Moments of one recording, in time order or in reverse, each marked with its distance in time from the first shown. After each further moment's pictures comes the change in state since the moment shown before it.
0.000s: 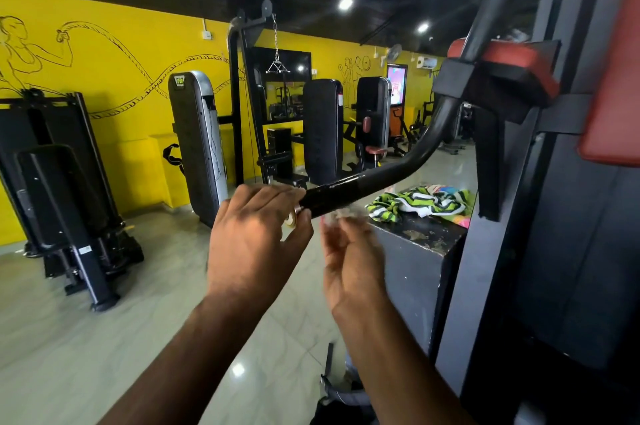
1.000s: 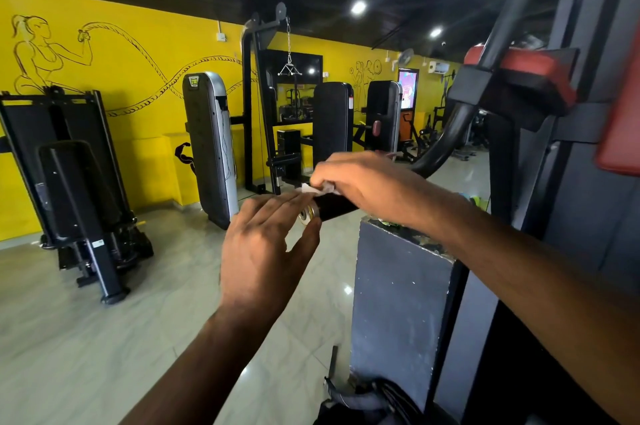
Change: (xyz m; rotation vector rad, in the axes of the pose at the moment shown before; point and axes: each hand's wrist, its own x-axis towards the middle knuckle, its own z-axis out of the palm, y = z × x) left_hand -0.014 -0.005 -0.002 -0.097 0.115 -0.019; right_hand 0.033 -0.085 0.081 -2.164 -1.296 -0.938
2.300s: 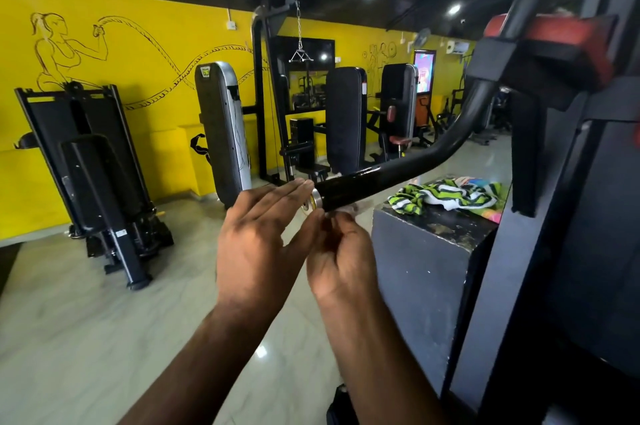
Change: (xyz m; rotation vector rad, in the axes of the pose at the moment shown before) left_hand -0.002 -0.001 0.000 0.023 -0.003 0.015; right_hand 0.003 -0.094 0.104 2.588 1.103 0.874
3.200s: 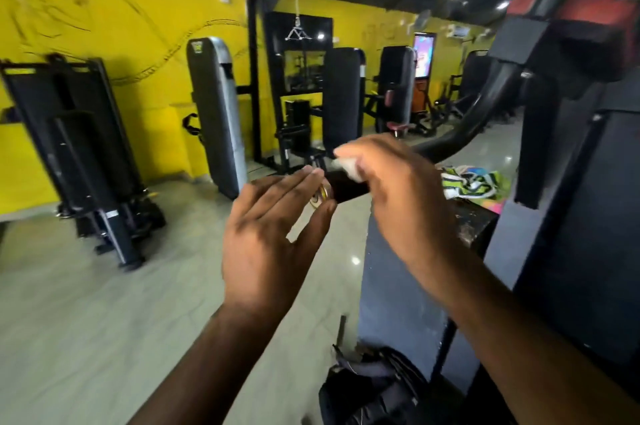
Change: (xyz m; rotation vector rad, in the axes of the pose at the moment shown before) left_hand -0.004 -0.004 0.009 -0.088 0.091 0.011; right_hand 0.008 -0.078 0.029 -2.136 -0.607 -1.384
